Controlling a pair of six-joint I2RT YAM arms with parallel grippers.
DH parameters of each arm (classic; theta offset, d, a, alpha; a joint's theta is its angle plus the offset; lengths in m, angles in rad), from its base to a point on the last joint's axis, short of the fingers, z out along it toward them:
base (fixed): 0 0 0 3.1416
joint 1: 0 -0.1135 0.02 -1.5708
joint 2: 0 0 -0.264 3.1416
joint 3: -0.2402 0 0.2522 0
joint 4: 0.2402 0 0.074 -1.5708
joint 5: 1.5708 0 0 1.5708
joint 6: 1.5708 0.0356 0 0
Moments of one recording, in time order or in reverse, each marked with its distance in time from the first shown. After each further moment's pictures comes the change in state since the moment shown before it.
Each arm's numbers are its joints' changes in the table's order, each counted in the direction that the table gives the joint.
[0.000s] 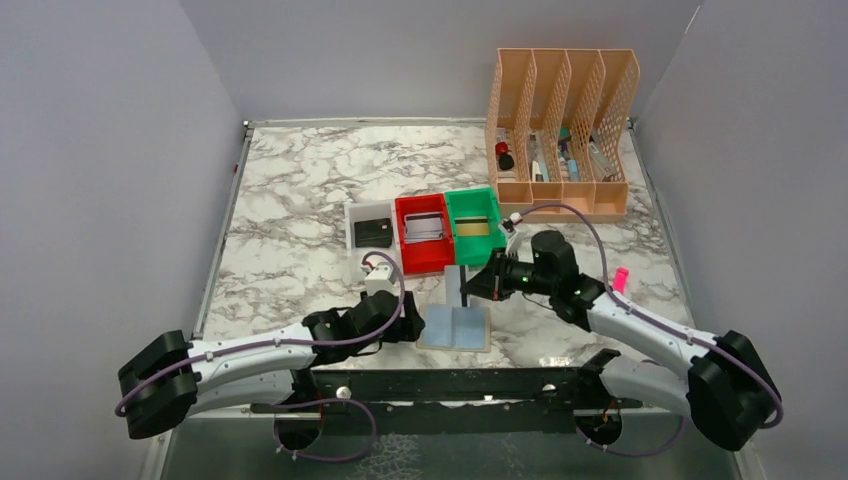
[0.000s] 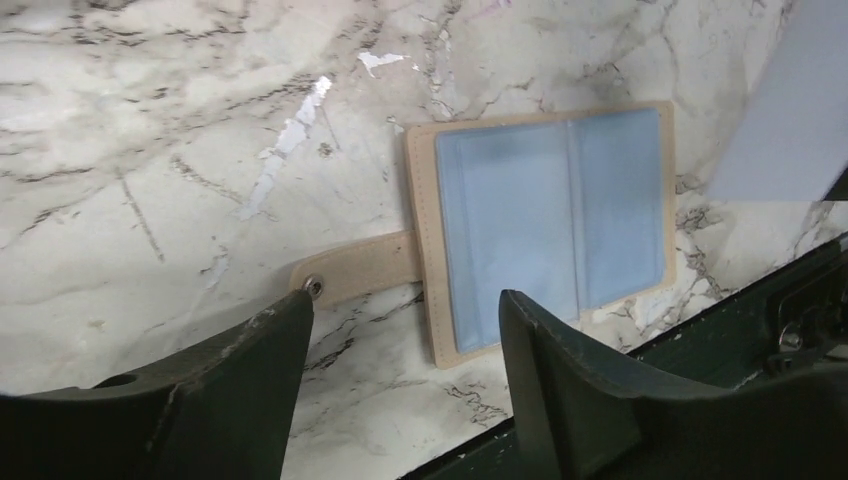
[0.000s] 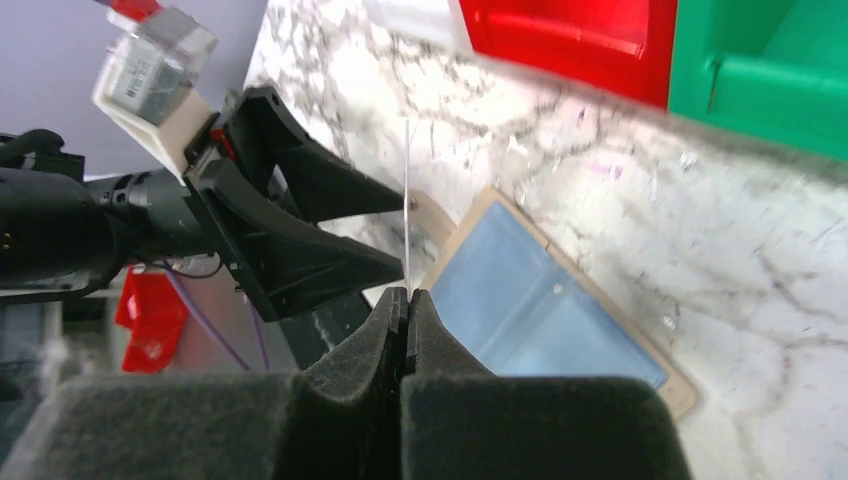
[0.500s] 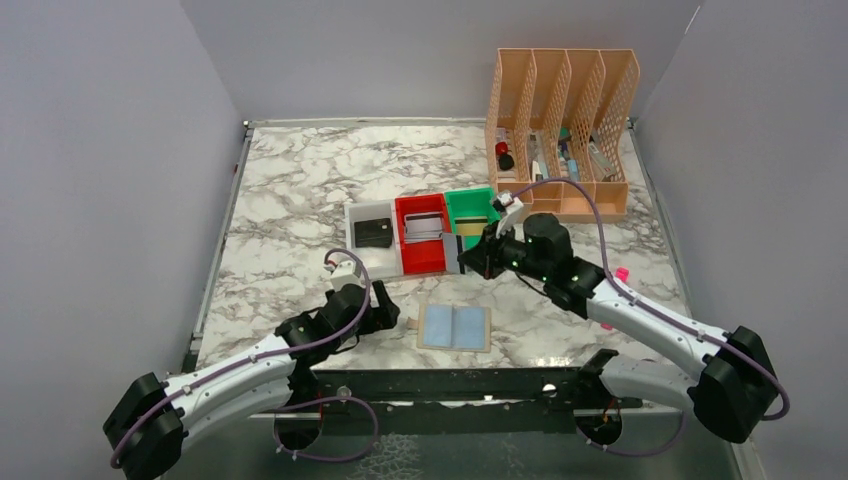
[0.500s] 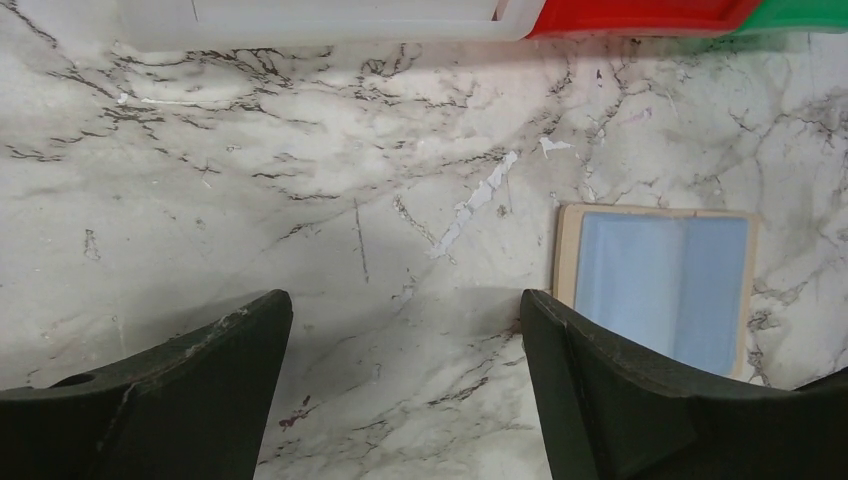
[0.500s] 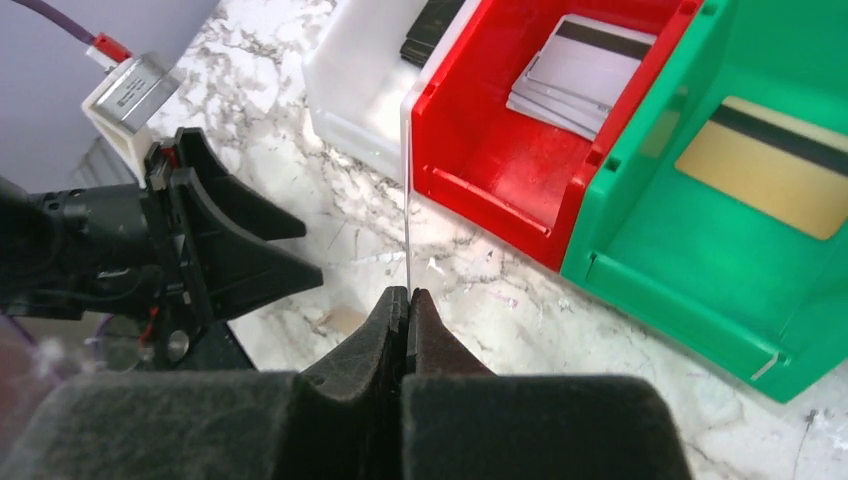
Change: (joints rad) left arm -0.232 0.243 0.114 0.112 -0.026 0.037; right arm -0.058 0.036 -0.177 0.099 0.262 -0.283
